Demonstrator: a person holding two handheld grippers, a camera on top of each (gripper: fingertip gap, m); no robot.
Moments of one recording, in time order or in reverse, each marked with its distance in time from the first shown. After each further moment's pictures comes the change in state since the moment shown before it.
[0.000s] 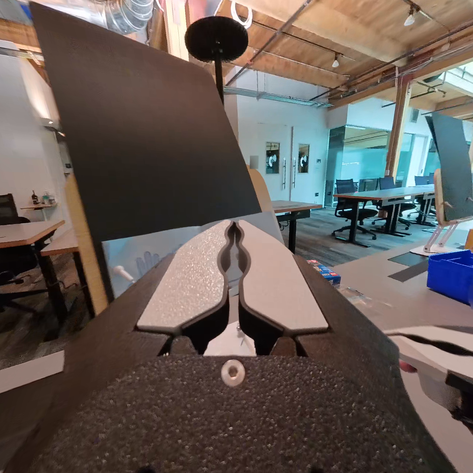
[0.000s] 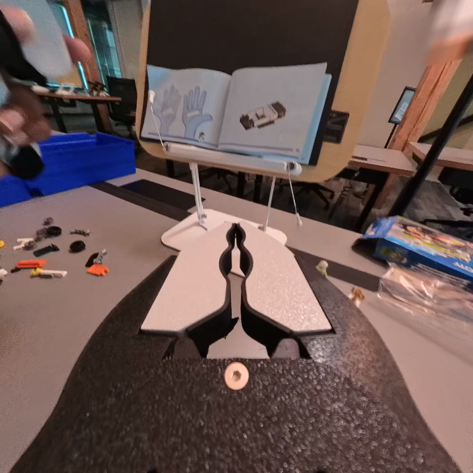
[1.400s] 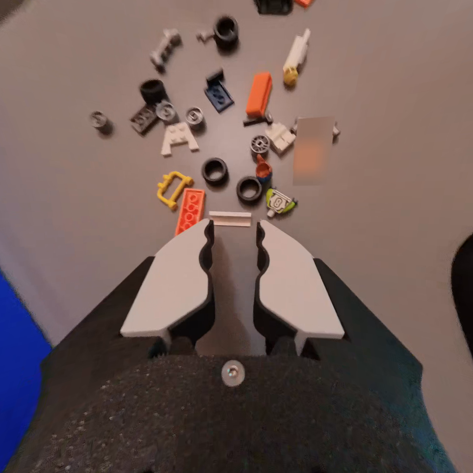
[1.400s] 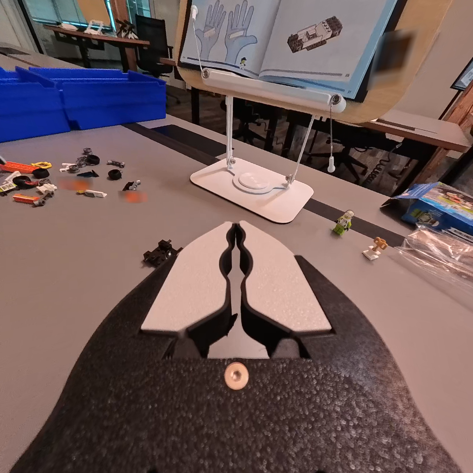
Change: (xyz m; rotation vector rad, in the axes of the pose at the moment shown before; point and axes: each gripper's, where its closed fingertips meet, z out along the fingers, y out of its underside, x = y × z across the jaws) left arm -0.139 0.209 -0.326 -1.210 0.221 0.122; right arm -0.023 0.052 -0.049 -0.134 -0.135 -0.052
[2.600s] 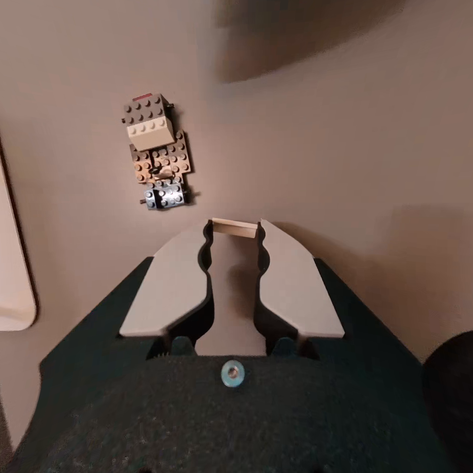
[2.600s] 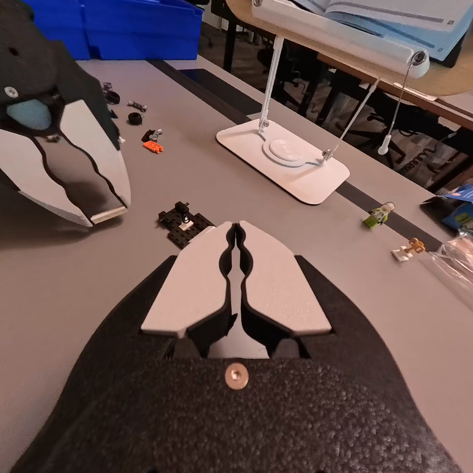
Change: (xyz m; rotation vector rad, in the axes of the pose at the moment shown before) left arm 0.215 -0.159 0.097 -0.080 0.417 0.828; right arm -0.022 0.028 0.006 -0.150 -0.128 -0.119
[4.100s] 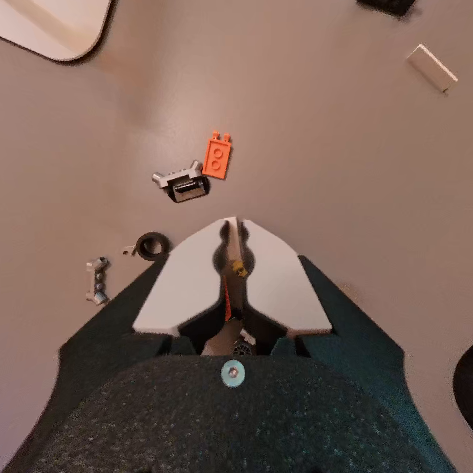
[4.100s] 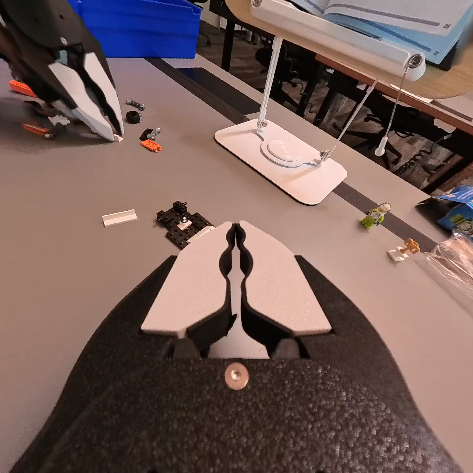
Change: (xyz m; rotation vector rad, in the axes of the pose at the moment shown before) left arm -0.065 0.151 -0.043 -0.022 -0.117 -0.515; right arm 0.001 0.000 -0.001 -0.005 0.007 -0.012
